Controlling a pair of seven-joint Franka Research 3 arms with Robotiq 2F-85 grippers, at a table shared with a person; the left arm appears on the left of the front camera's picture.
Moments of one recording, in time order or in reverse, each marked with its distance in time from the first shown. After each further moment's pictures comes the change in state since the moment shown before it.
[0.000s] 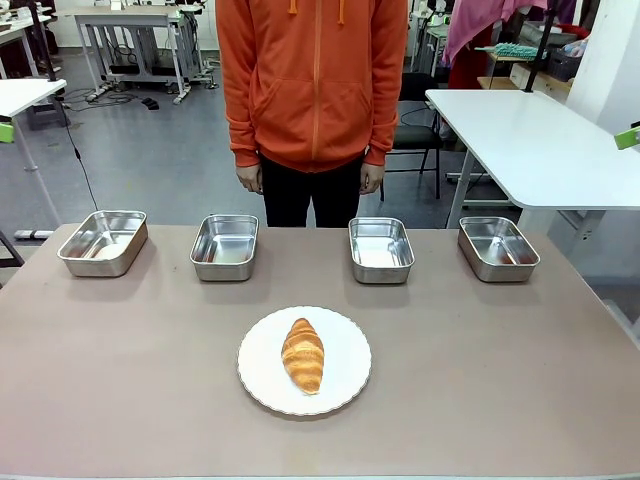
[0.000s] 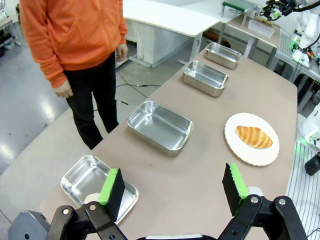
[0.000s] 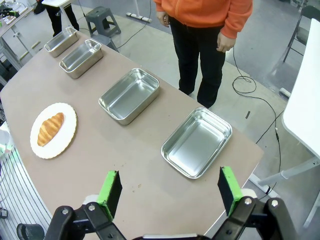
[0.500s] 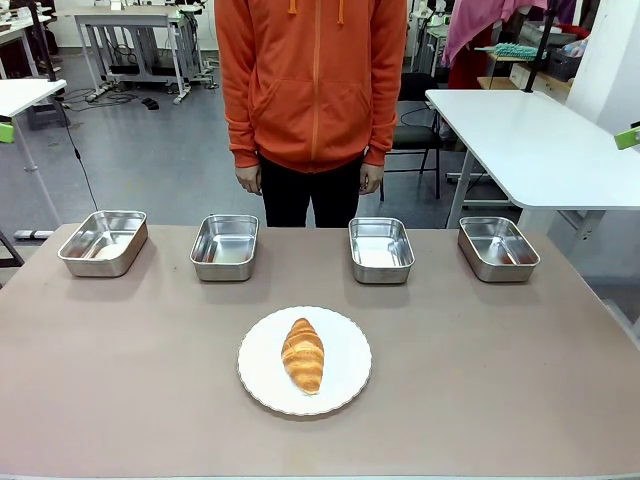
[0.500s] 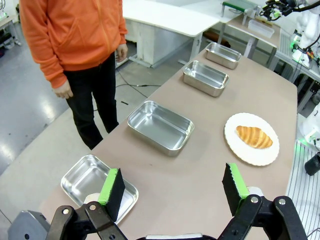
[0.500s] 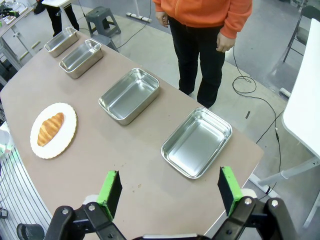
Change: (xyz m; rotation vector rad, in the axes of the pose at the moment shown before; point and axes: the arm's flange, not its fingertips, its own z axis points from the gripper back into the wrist) left arm 0.000 0.000 0.000 0.000 0.000 0.000; right arm 0.000 0.000 0.000 0.000 0.000 0.000
